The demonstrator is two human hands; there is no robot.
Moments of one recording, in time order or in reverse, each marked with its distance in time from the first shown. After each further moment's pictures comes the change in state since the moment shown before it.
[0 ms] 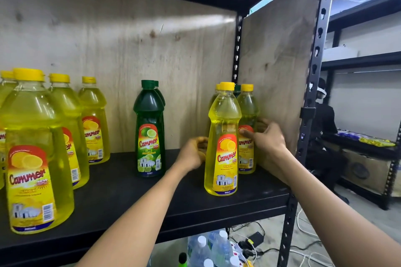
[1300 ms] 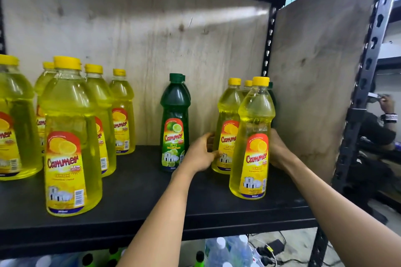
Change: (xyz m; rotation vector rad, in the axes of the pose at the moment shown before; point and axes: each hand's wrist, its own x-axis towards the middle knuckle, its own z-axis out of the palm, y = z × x) left_hand -0.003 -0.028 -0.044 0.232 0.073 0.073; right_hand 0.003 0.015 0.055 0.088 -0.435 -0.136
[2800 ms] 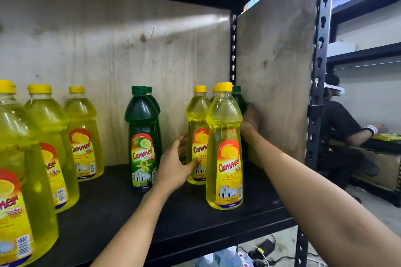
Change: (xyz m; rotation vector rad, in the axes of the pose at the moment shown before) left_hand -0.003 -0.004 0.006 0.093 0.191 0.188; right_hand 0.081 -0.016 -0.021 -0.213 0.567 0.028
